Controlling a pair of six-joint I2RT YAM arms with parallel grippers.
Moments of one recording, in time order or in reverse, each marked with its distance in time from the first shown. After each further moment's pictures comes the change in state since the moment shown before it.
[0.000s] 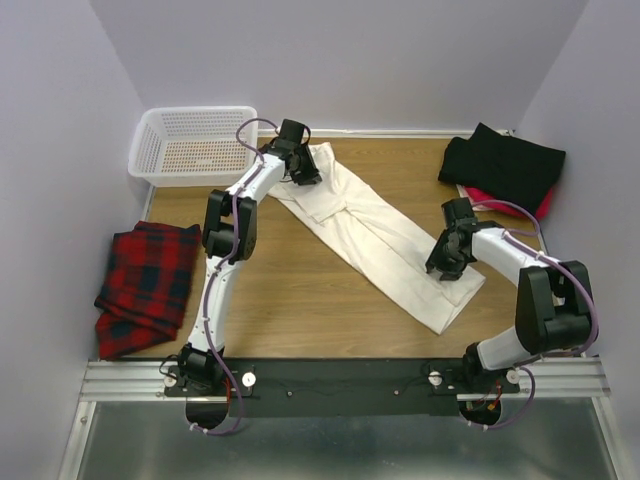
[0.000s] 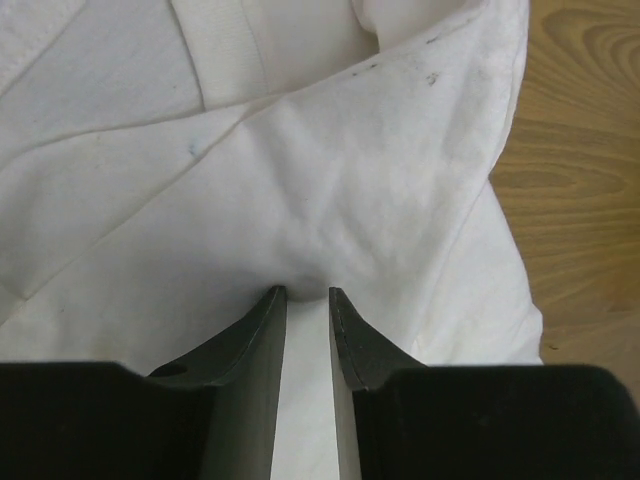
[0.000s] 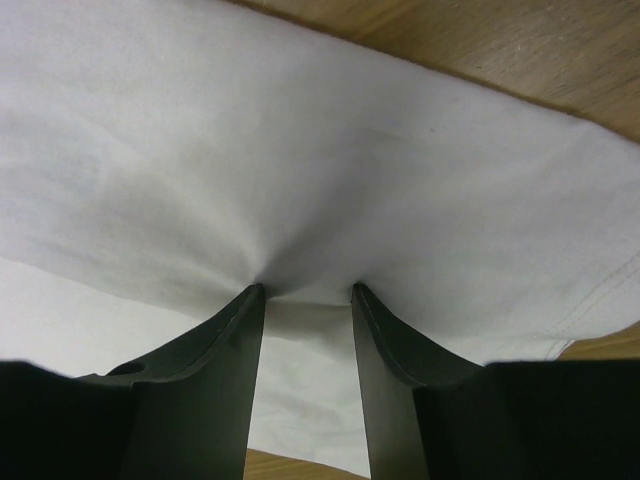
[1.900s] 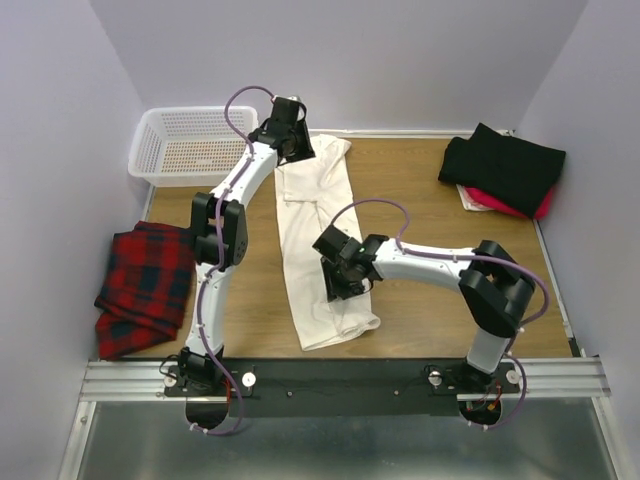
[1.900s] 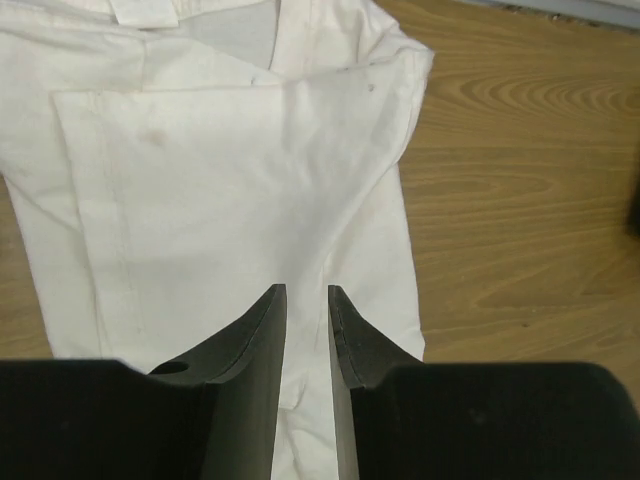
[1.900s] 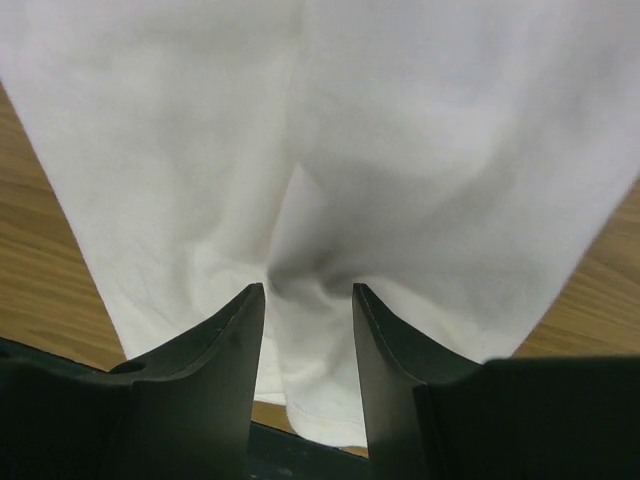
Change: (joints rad) left arm 0.005 -0.184 -0.024 0.042 -0.056 0.165; right arm 0.821 0.295 0.359 0.006 -0.037 0.081
